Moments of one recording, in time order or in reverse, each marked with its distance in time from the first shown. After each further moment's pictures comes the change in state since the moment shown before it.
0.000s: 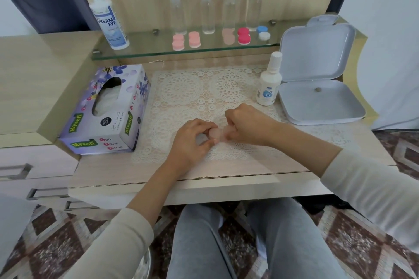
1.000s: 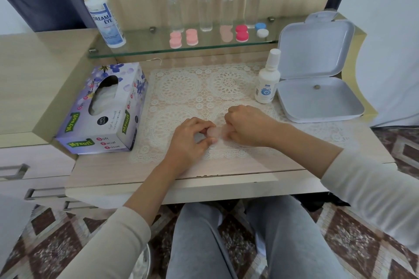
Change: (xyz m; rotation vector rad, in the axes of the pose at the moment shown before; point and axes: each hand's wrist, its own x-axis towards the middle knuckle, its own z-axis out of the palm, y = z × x) left_hand -0.001 0.002 -0.001 -0.005 -0.012 -0.026; right_hand -0.005 0.000 -0.001 -0.101 -0.036 -0.070
